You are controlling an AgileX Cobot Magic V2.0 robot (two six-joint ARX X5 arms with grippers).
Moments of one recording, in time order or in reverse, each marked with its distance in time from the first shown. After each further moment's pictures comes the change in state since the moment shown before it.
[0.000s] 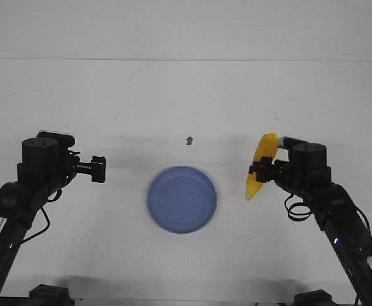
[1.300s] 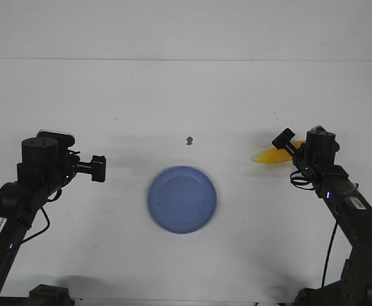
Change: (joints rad) left arm 0.000 0.000 0.000 0.008 0.000 0.000; right arm -0.257 0.397 -0.002 0.386 0.192 0.368
